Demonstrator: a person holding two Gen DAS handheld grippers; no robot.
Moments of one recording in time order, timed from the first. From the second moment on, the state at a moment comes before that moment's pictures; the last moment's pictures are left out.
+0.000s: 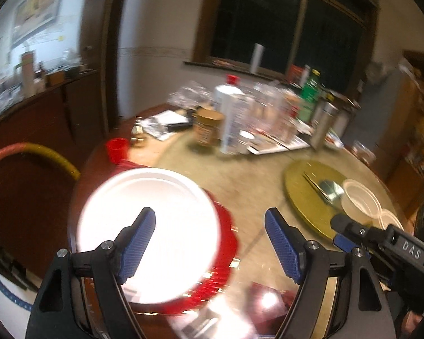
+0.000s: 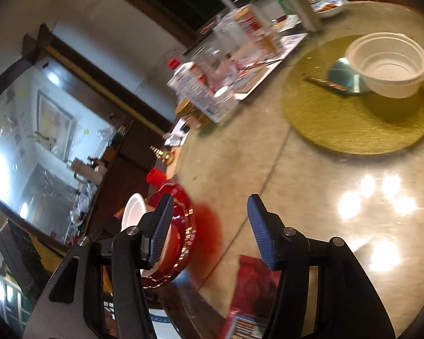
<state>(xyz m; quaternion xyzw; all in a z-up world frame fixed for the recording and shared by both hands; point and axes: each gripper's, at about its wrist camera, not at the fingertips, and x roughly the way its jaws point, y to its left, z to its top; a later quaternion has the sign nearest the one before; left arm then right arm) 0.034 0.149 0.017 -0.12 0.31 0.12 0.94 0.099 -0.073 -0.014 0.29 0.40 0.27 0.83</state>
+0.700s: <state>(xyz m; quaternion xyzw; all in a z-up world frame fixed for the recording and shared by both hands) 0.068 0.108 0.003 -0.13 0.36 0.05 0.92 0.103 -0.126 -0.019 0.31 0.40 0.23 0.83</state>
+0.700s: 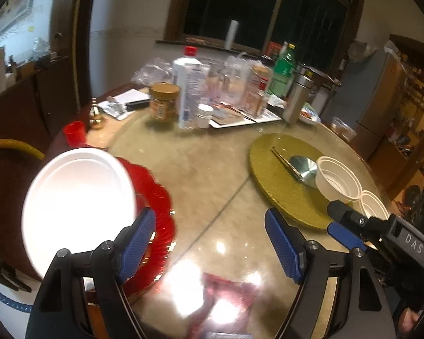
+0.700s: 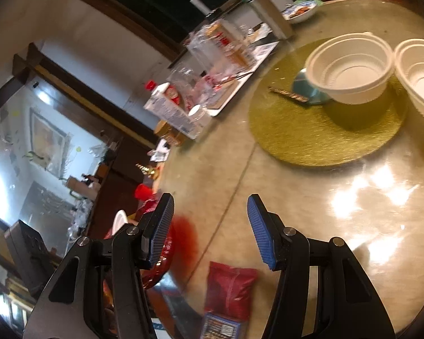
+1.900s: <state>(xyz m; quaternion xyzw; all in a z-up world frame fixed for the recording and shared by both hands) 0.270 -0.041 -0.052 -0.20 0.51 -0.07 0.83 0.192 -0.279 -0.050 0.44 0.39 0.05 0.81</state>
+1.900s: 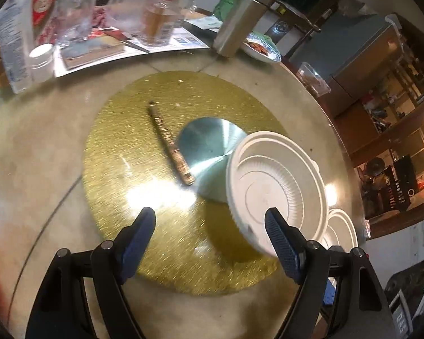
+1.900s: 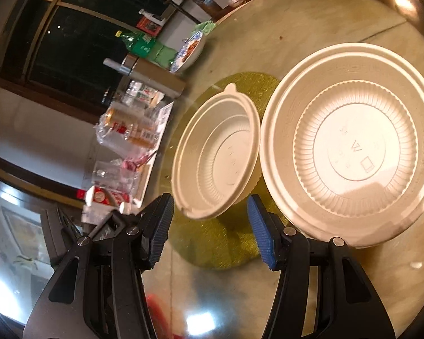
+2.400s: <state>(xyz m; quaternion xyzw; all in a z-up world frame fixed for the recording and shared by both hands) 0.292 -0.071 -0.073 -0.19 0.52 -0.08 0.83 0.209 -0.286 -0.055 0.40 0.41 -0.02 0.82</state>
